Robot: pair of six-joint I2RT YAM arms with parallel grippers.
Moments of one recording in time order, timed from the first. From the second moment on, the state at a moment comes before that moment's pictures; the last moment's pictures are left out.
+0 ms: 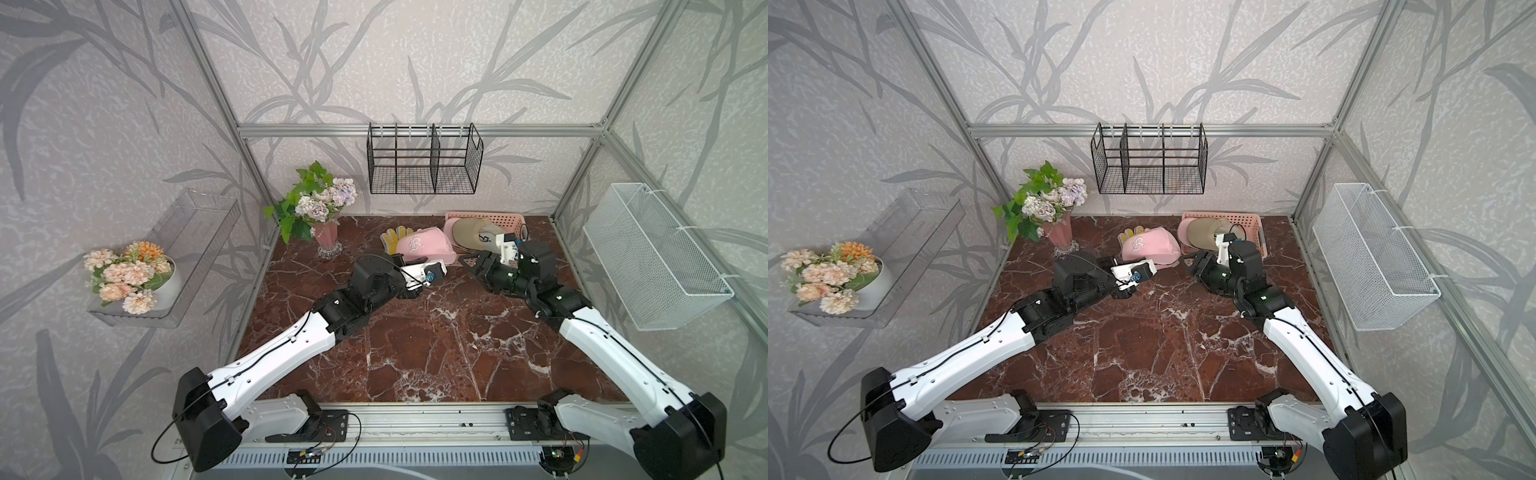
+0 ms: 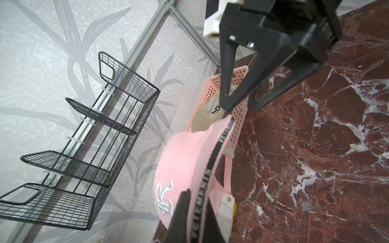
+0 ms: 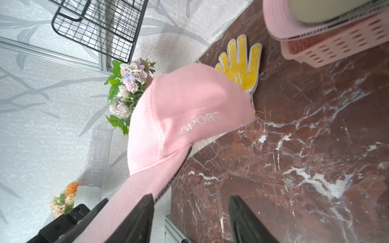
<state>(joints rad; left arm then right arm) -0.81 1.19 1.02 -0.07 -0.04 0.83 0.39 1.15 0.94 -0.21 -0.41 1.09</state>
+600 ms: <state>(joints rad) -0.85 1.16 0.93 0.02 -0.04 0.88 0.39 1.22 0.88 -0.04 -0.45 1.24</state>
